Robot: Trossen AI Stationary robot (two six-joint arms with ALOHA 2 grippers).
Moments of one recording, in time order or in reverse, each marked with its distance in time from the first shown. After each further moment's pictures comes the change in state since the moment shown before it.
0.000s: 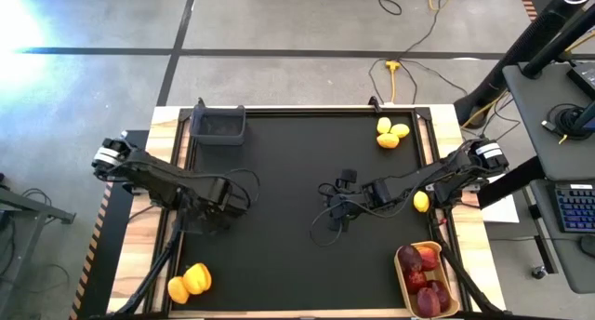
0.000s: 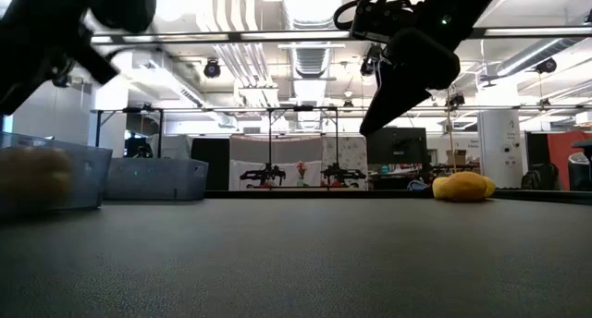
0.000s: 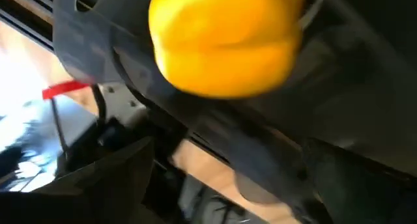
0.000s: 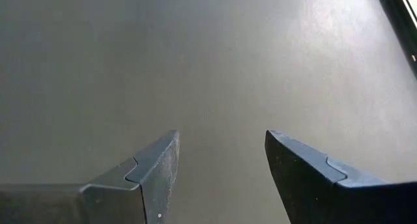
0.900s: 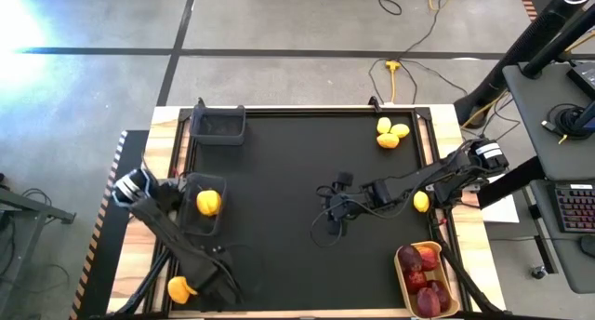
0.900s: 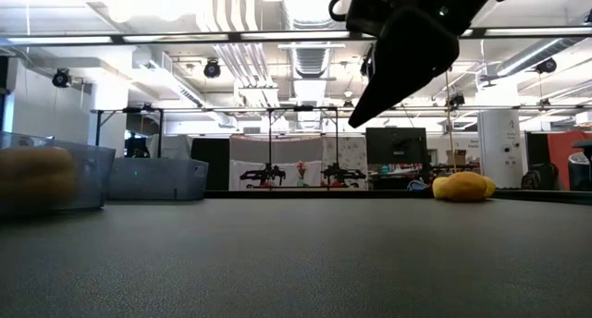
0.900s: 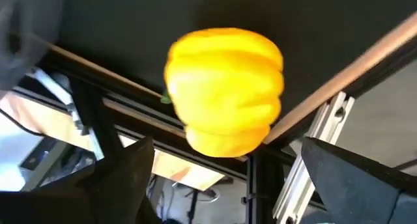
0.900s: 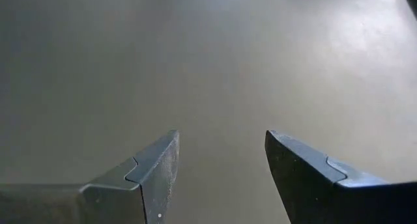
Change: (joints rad) left arm -0.549 0.375 0.454 0.167 0.354 -0.413; right arm 0.003 0.000 -0.011 0.102 -0.082 -0.021
